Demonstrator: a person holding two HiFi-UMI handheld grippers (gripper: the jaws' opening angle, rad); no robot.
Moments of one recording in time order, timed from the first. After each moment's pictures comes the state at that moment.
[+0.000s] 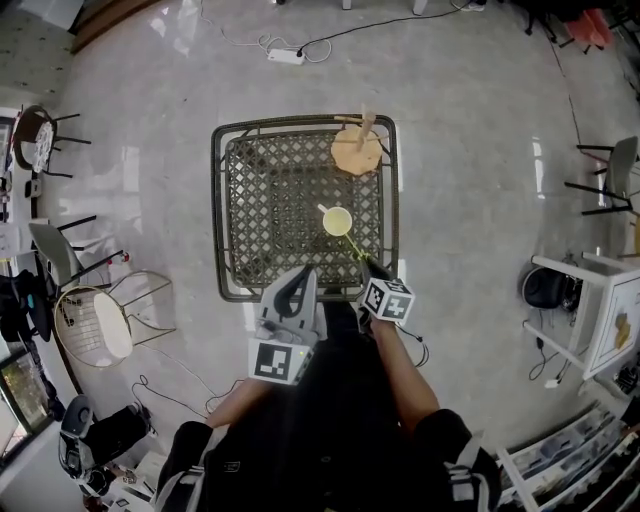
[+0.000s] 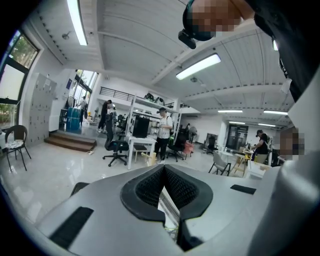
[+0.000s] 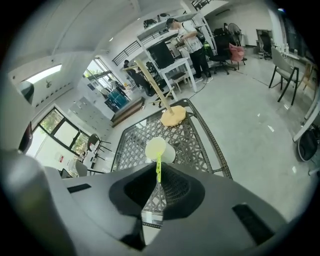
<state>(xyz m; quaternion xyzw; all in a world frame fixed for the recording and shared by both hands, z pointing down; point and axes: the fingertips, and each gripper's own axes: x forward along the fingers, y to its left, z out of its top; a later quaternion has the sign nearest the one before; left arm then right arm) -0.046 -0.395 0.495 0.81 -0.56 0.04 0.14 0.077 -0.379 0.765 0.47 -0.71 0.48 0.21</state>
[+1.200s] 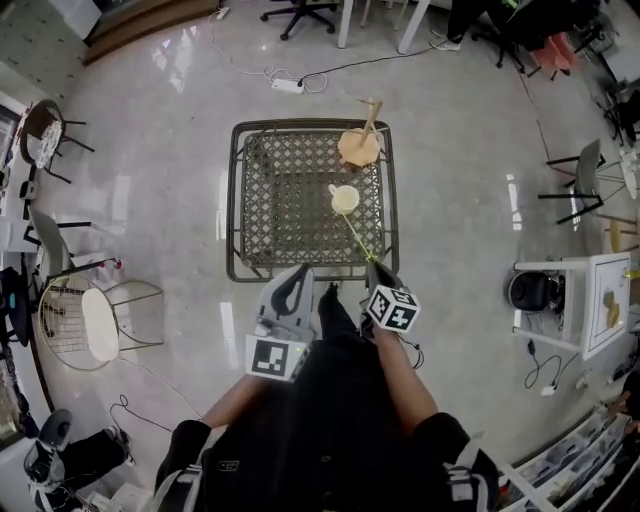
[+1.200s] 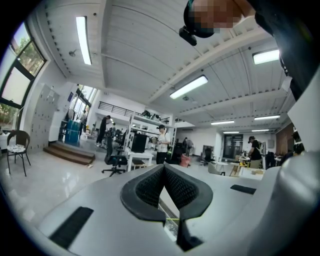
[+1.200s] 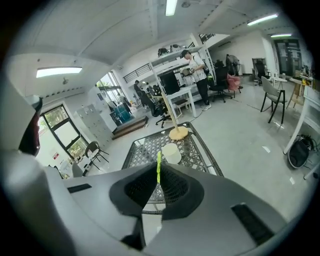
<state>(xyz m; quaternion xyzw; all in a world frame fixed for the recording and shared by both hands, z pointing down) -0.096 -0.212 0.440 0.83 -0.56 -0.02 0.08 0.066 -0.246 0.666 0.54 -0.74 0.36 0.15</state>
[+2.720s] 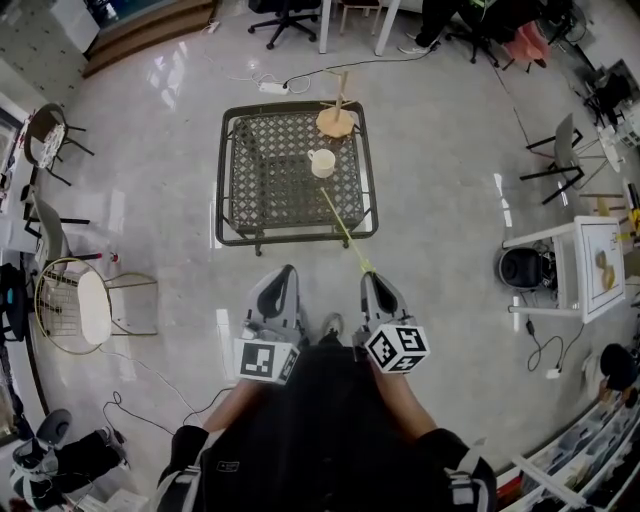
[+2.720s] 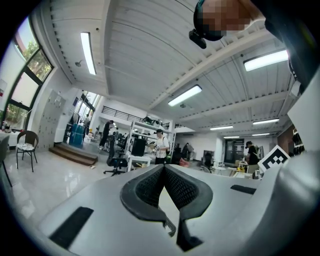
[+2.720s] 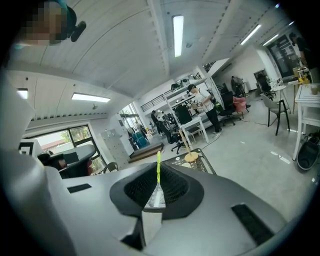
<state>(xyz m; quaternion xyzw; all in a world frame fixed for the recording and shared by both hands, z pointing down) -0.054 -0.010 0.417 0.82 -0.56 -0.03 0.06 0.105 -0.018 0.497 0.53 -0.81 0.26 -0.01</state>
